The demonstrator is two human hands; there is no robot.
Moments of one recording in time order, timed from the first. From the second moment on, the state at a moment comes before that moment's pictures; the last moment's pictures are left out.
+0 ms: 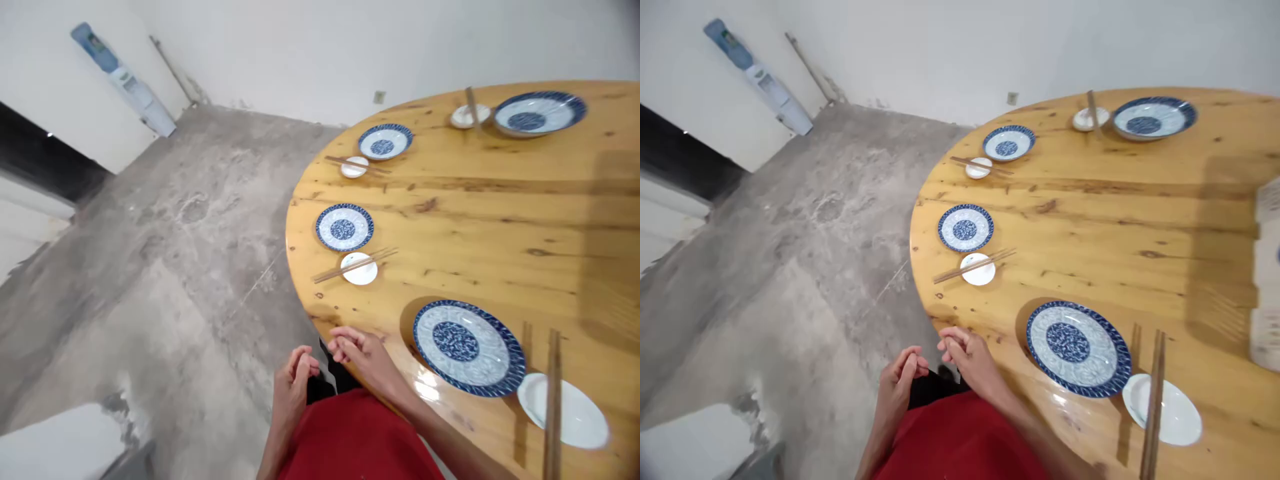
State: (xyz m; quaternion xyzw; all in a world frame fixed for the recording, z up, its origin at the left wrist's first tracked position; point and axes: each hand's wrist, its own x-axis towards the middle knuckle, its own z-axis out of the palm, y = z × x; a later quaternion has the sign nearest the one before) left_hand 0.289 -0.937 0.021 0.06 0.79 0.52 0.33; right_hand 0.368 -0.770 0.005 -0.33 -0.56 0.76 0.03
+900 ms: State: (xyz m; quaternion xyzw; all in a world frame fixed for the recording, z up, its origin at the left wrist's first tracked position) left_hand -0.139 -0.899 0.008 0.26 0.76 0.48 0.36; right_hand 0.017 -0.818 0.016 -0.40 -0.50 0.75 0.17
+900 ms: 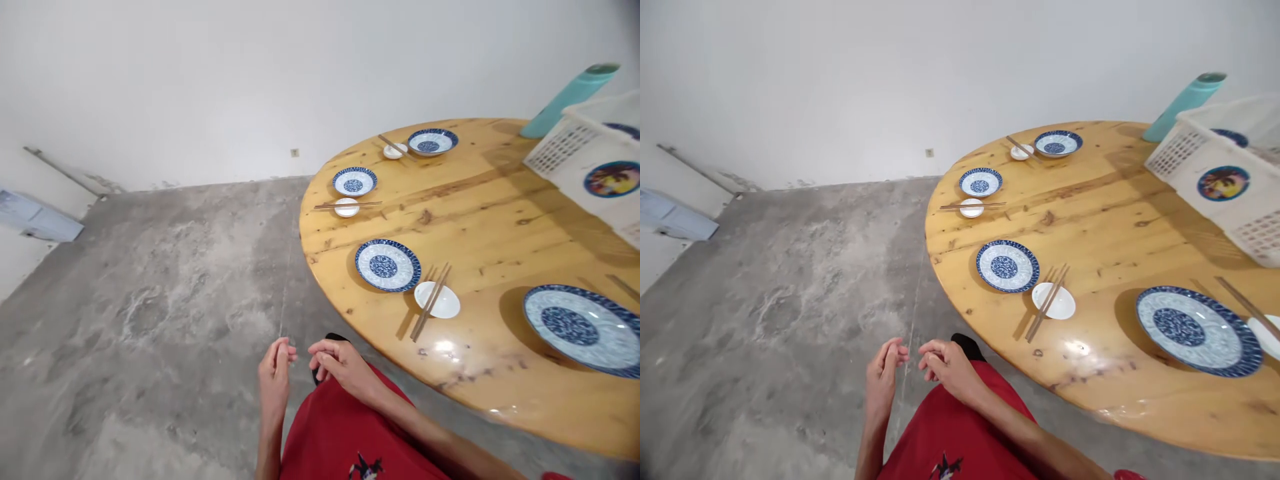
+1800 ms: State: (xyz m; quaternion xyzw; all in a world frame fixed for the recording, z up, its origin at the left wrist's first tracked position) left_hand -0.333 -0.560 -0.001 0.45 0.67 0.30 0.51; right_hand -0.150 -0.539 0.011 -0.53 -0.33 0.69 0.36
